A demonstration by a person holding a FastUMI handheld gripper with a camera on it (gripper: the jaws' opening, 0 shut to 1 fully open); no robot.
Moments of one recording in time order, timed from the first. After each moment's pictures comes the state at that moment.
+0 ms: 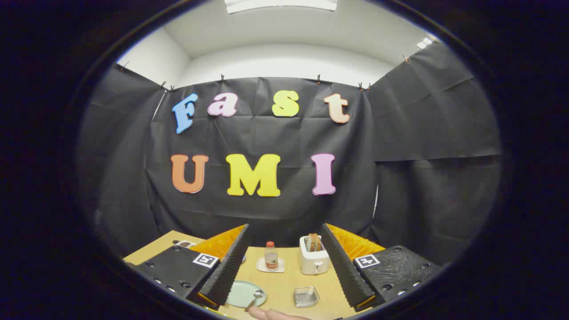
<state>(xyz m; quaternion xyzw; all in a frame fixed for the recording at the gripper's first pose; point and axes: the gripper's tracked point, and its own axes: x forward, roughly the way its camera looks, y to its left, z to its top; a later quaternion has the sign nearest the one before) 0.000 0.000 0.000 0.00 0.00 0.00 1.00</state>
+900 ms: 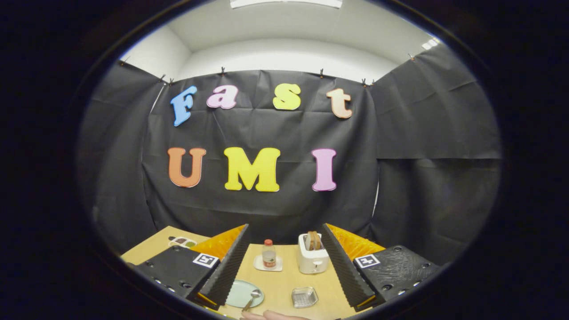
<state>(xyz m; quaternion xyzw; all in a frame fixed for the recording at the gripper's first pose) 0.023 0.018 -0.012 -0.01 0.02 0.00 1.00</state>
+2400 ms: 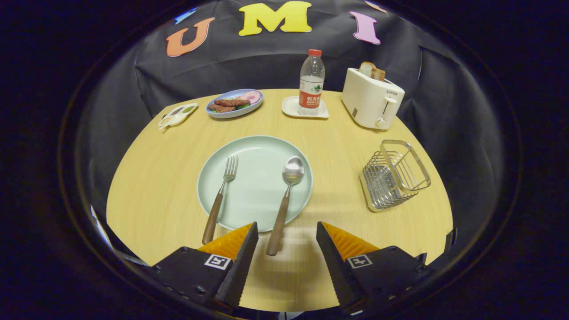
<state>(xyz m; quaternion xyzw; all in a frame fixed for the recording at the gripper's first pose) 0.030 0.107 -0.439 -0.02 0.46 0.02 0.89</state>
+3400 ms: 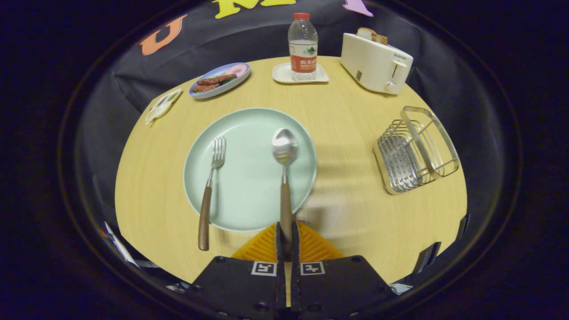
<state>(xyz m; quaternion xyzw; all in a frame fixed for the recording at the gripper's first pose) 0.033 0.105 -0.457 0.02 0.56 0.02 0.83</state>
